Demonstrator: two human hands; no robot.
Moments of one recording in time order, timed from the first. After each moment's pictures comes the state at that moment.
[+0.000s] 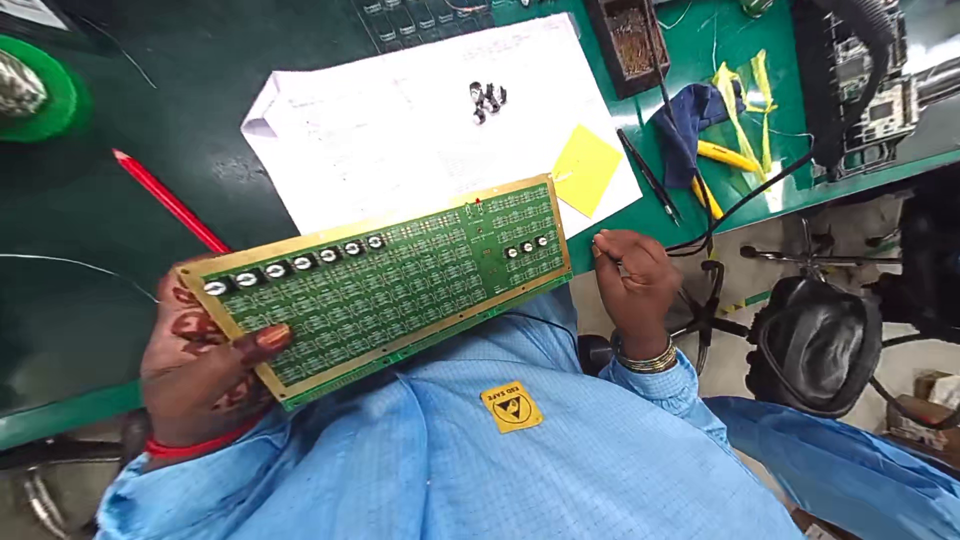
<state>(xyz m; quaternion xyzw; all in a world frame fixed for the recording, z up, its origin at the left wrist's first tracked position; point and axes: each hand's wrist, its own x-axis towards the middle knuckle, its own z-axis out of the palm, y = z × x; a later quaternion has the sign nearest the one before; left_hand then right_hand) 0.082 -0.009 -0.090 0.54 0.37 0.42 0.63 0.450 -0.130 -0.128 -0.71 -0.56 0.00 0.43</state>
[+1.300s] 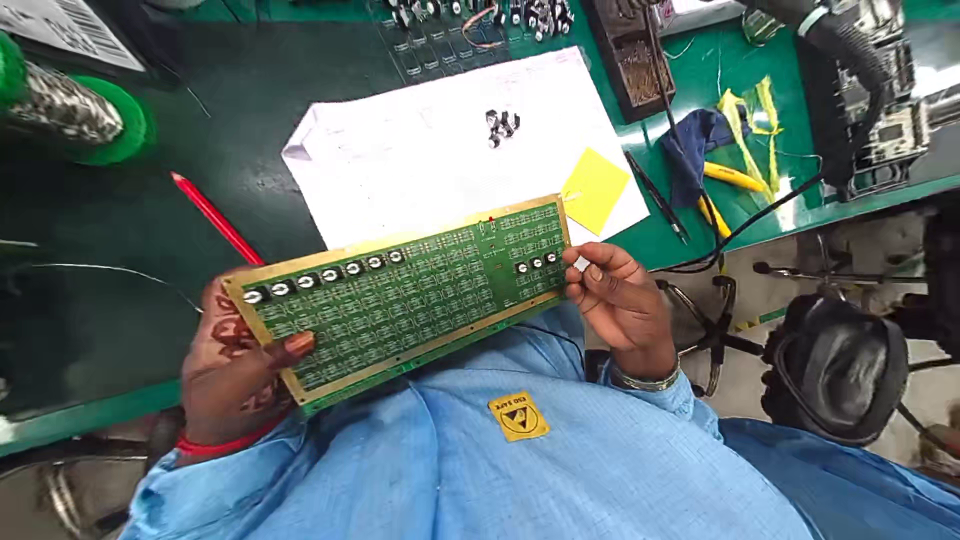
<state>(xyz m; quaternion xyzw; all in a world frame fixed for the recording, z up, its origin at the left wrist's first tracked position) 0.084 -0.007 -0.090 0.54 0.34 0.43 0.64 0.426 -0.109 -0.094 -0.31 -0.17 0.64 0.68</state>
